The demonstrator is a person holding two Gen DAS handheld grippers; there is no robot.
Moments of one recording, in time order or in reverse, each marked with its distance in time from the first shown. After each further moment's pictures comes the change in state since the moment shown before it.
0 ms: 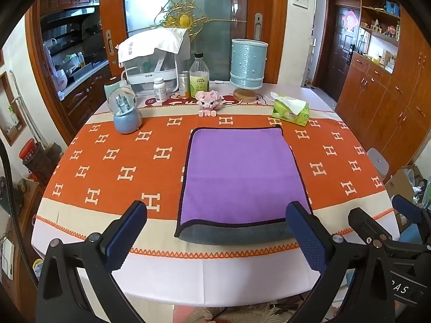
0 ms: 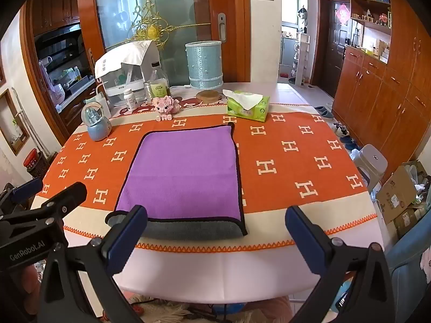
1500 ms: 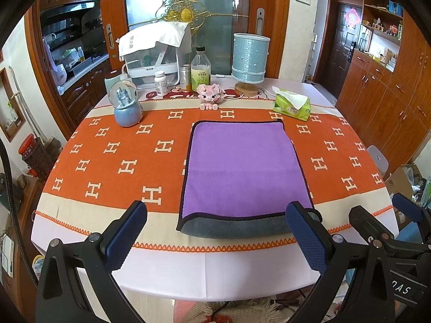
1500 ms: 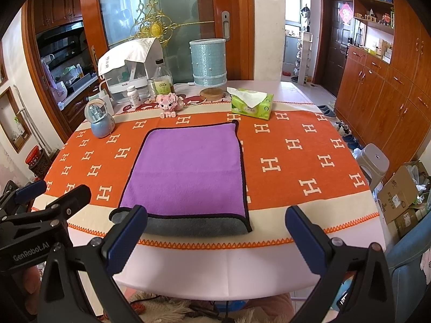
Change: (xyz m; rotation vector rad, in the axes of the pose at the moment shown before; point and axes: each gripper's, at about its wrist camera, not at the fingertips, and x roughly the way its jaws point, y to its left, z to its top) left arm 0.002 0.003 -0.007 -0.006 0.020 -0.003; right arm -0.002 0.006 -0.003 -0.005 0.002 -0.004
